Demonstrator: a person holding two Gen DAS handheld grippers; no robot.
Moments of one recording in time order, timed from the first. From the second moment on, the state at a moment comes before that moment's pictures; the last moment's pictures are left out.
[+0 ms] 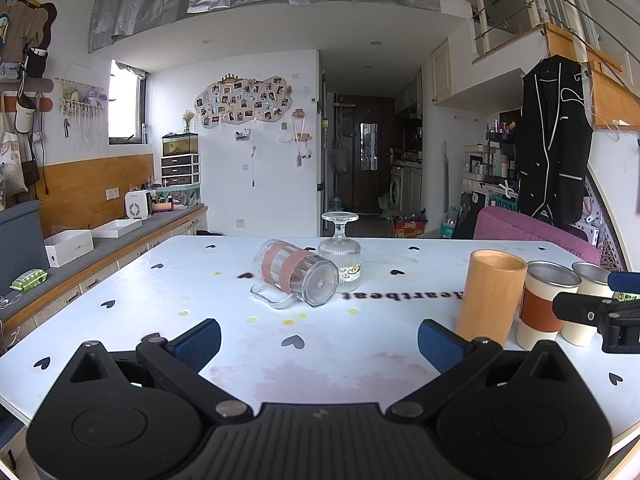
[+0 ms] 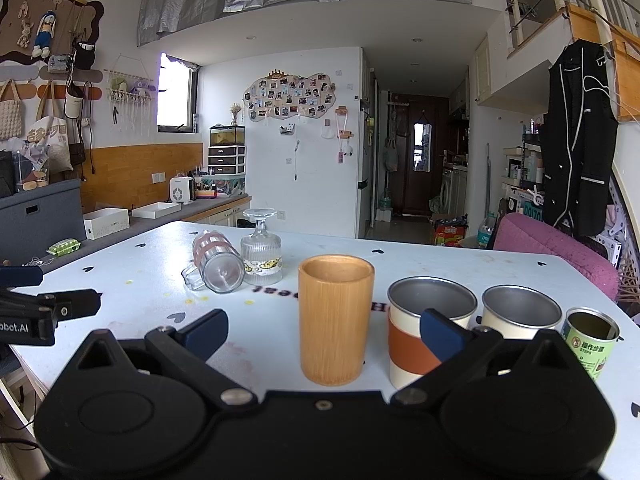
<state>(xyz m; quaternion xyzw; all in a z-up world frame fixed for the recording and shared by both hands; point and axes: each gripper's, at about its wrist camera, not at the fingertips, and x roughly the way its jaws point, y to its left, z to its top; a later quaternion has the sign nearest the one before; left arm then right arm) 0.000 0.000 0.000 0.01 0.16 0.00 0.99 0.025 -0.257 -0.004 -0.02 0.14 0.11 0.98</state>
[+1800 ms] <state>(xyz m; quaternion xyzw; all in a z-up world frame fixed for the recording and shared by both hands) 0.000 0.000 0.000 0.01 0.16 0.00 0.99 0.025 -0.259 -0.001 -0.02 0.14 0.11 0.98</state>
